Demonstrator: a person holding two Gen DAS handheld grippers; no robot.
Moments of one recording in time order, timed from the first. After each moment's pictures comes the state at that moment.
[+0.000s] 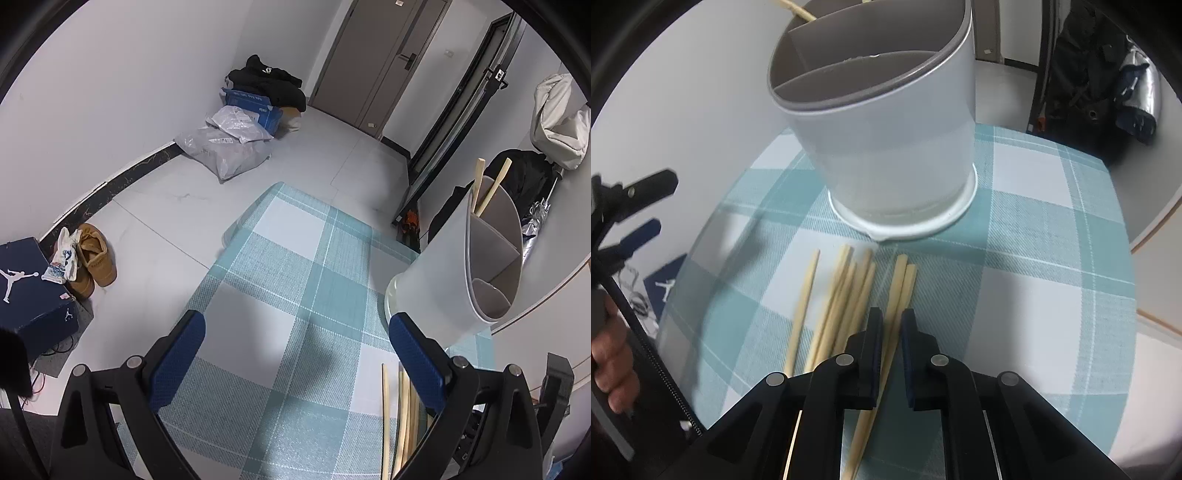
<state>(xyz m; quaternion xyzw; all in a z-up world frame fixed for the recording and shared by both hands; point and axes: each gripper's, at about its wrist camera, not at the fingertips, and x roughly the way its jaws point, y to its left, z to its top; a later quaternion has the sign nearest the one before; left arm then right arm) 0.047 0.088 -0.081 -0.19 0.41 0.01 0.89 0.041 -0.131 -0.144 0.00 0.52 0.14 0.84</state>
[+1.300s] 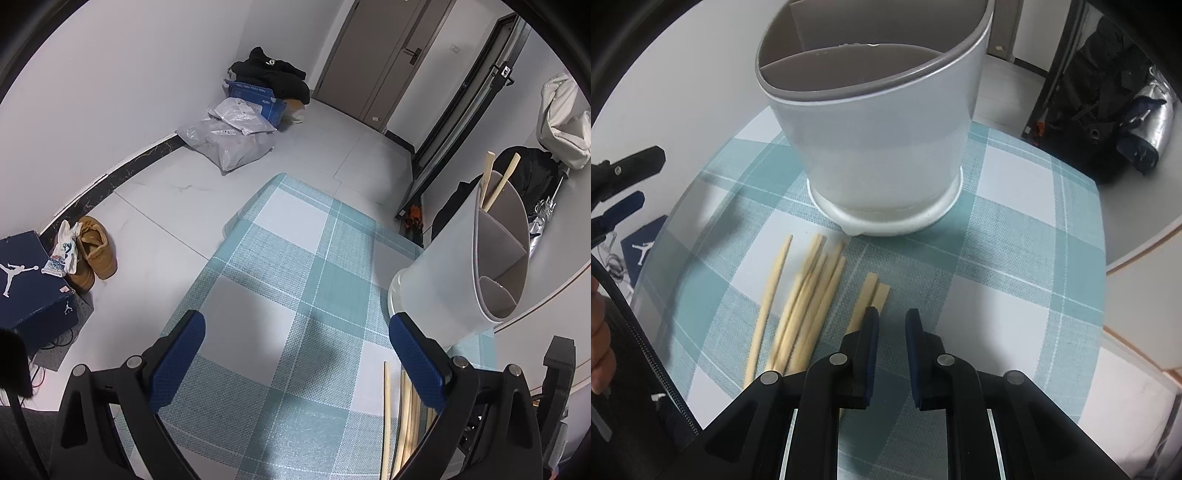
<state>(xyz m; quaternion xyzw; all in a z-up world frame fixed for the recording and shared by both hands) 0.051 0.089 -0.088 -0.19 0.43 0.01 0.88 0.064 -0.124 -0.138 -0.08 0.55 0.13 0.82</state>
